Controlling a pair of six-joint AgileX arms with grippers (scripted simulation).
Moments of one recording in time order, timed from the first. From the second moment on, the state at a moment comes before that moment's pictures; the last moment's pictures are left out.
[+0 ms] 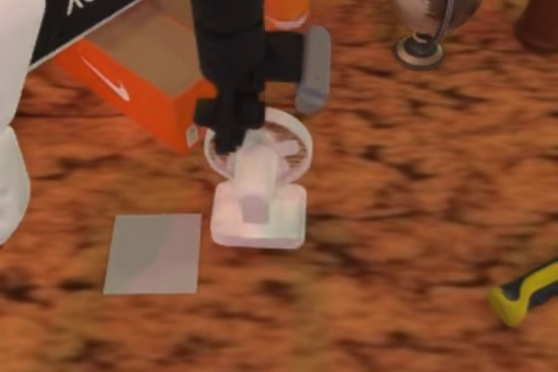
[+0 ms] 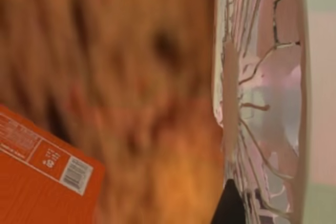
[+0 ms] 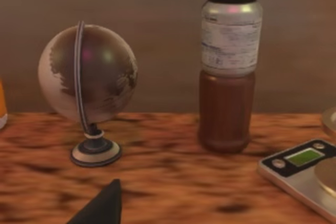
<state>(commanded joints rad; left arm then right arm) -0.58 2.17 2.03 -1.42 0.00 1.08 0.00 0.00 0.00 0.00 0.00 0.00</state>
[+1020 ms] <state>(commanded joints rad) -0.58 2.15 2.08 -1.60 -0.04 0.72 0.00 0.00 0.00 0.00 0.00 0.00</state>
